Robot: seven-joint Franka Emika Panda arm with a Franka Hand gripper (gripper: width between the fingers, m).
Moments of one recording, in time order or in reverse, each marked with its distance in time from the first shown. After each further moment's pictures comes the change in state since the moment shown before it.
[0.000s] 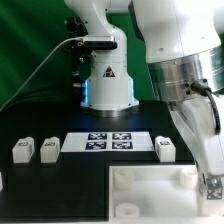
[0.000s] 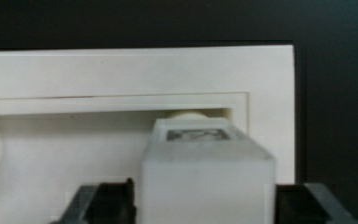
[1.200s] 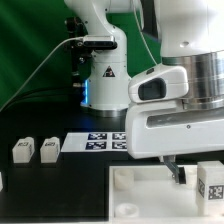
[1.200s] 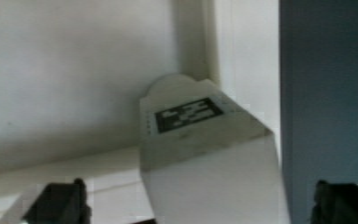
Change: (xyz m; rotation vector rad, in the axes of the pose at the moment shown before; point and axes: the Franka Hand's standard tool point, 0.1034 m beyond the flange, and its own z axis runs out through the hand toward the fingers) arm -0.002 -0.009 -0.002 -0.099 0.036 -1.399
